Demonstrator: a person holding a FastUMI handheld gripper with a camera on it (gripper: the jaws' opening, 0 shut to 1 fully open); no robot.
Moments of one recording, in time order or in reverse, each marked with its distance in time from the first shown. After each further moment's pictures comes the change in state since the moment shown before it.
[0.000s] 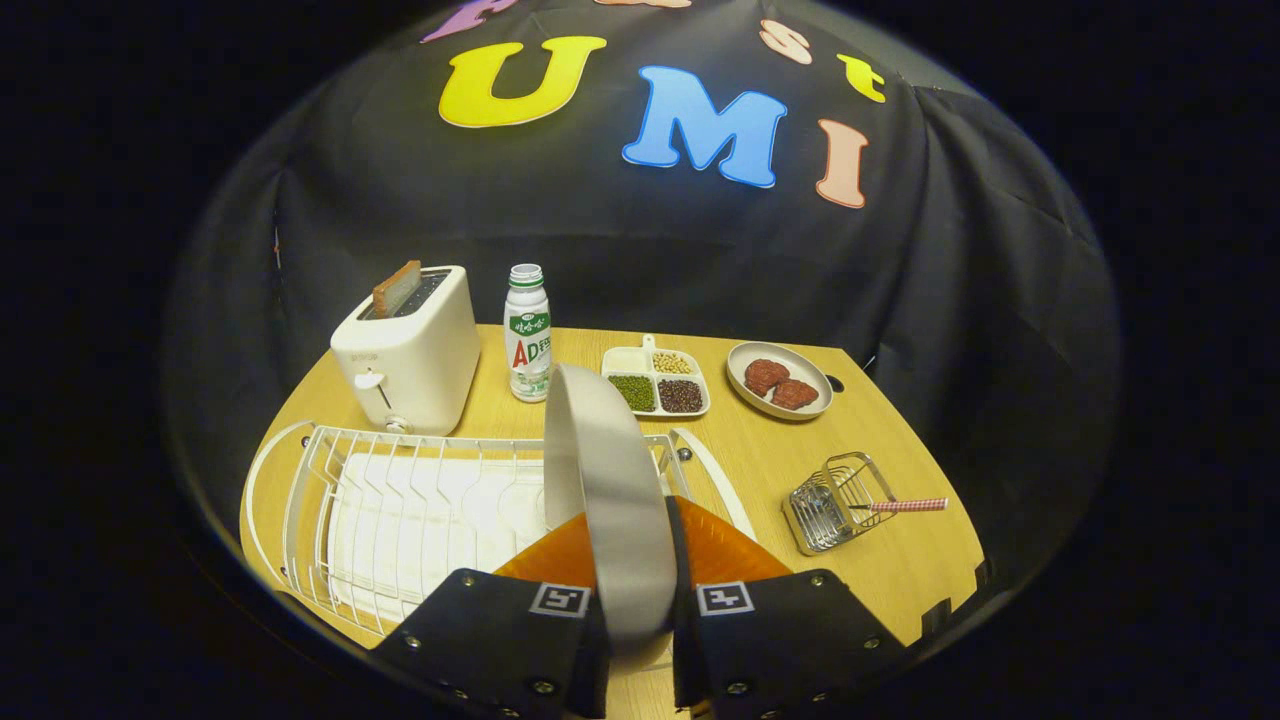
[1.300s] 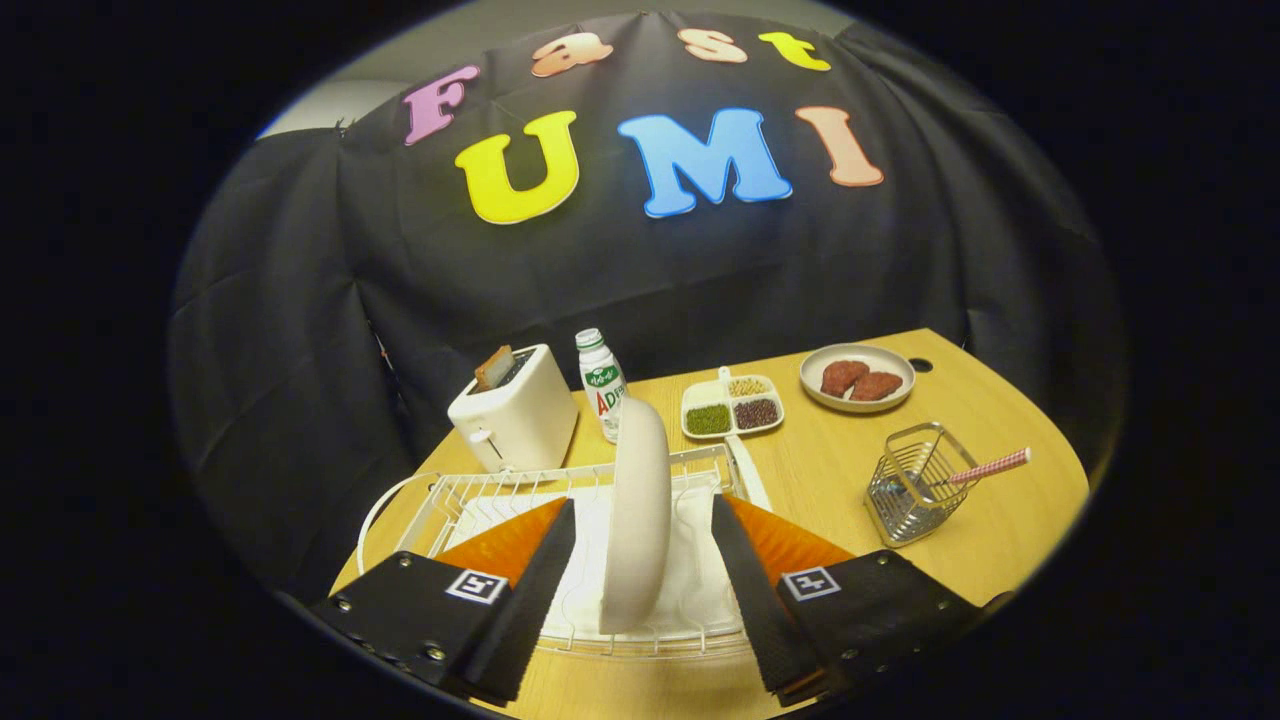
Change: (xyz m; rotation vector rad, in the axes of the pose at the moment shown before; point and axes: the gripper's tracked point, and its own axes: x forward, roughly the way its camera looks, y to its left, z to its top) arm -0.017 -0.009 -0.022 0.253 -0.152 0.422
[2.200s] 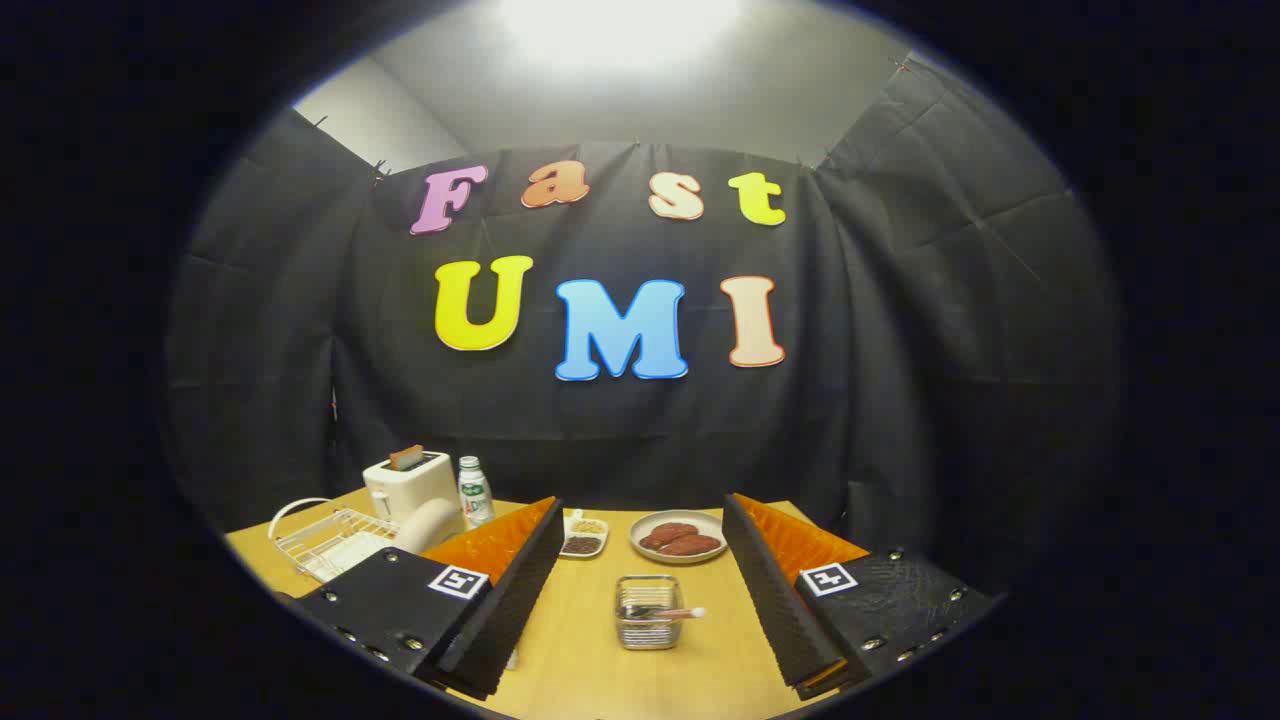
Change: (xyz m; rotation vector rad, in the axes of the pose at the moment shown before) arm -0.163 -0.157 0.107 -0.220 -0.476 -0.123
